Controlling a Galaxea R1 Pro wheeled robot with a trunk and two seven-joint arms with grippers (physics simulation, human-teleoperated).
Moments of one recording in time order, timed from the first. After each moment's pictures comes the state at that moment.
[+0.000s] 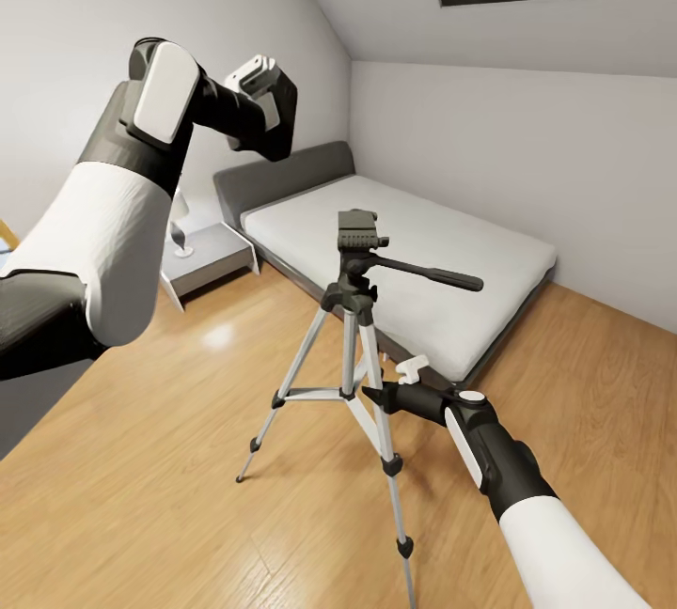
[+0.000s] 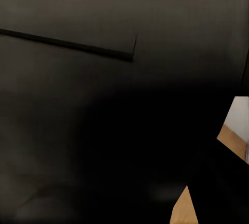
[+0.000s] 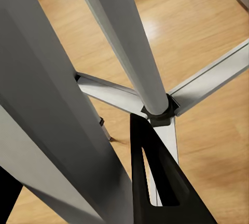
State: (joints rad) left arm -1.76 -0.09 -0.02 -0.69 0.70 1.04 0.29; right arm -0.67 0.02 0.07 -0.93 0.01 0.40 0.61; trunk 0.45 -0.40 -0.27
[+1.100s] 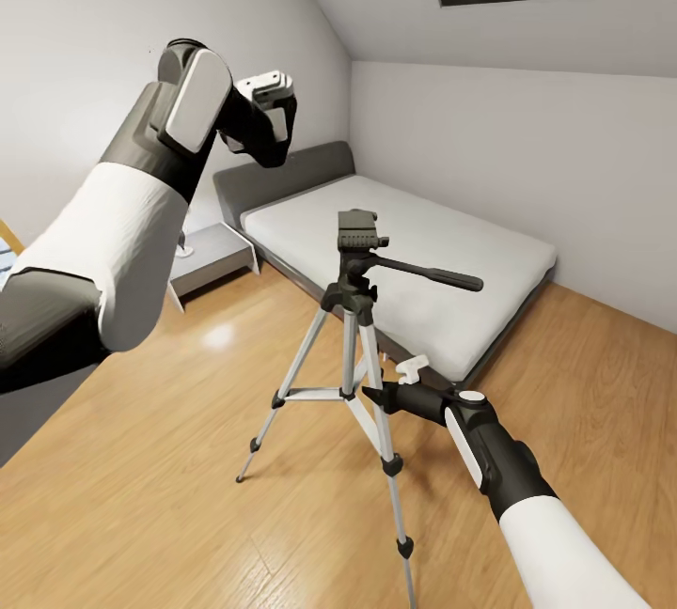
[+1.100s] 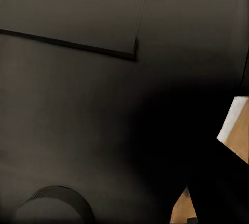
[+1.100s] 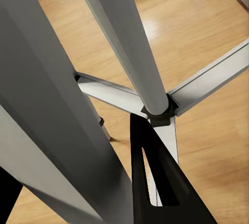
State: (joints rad) left arm -1.76 -0.12 -0.16 -0.69 0.65 1.03 0.42; right arm -0.67 0.02 0.07 -0.93 0.01 0.40 0.61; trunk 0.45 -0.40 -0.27
